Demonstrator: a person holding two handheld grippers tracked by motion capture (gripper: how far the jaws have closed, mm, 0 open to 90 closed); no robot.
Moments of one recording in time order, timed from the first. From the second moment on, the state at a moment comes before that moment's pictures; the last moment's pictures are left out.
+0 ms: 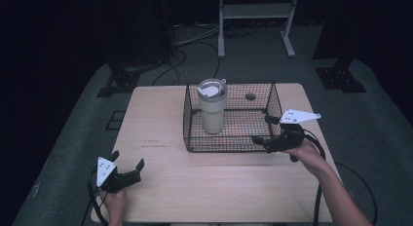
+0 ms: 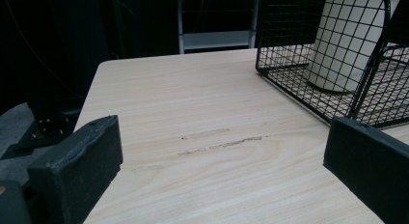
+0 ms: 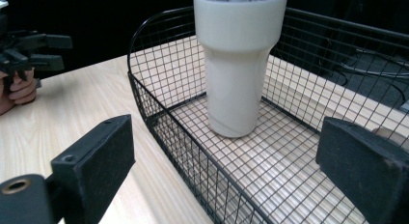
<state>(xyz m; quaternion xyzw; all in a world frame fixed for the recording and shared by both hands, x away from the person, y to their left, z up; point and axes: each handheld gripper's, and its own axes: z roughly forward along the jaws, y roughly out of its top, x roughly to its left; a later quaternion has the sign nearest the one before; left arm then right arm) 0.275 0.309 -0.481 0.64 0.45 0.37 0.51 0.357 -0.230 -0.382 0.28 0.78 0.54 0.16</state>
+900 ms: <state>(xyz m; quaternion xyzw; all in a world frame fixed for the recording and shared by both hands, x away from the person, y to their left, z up) 0.275 0.307 -0.481 0.64 0.45 0.38 0.51 0.317 -0.281 -0.406 0.31 0.77 0.54 0.17</state>
